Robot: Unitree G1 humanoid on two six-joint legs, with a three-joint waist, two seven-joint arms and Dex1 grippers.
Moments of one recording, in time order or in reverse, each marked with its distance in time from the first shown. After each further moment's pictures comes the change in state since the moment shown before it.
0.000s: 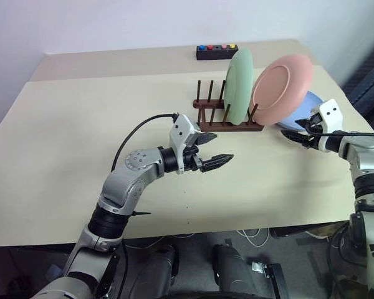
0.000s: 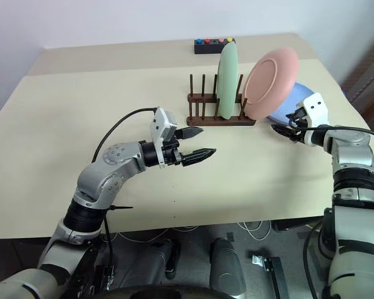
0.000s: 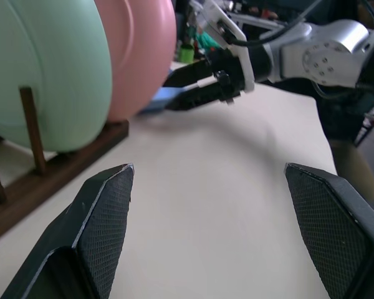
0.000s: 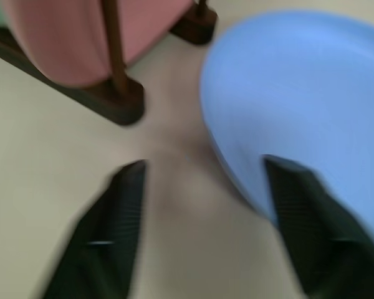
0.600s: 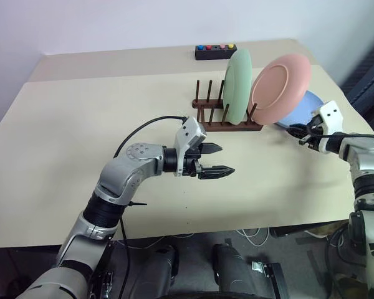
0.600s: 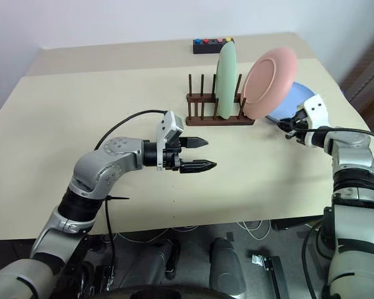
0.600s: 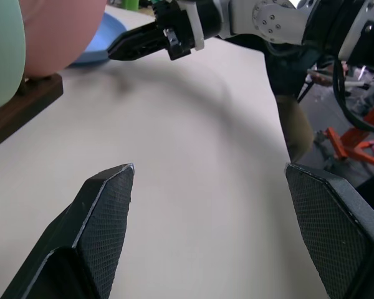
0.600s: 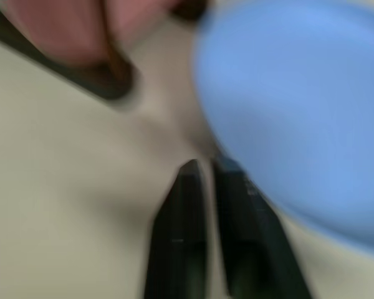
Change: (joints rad) left arm -0.104 0.049 -0.045 0.030 -0.042 0.142 -0.125; right arm 0.016 0.005 -0.063 -0.060 0.076 -0.007 0.099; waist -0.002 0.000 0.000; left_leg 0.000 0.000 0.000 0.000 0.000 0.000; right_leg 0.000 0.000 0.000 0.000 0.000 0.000
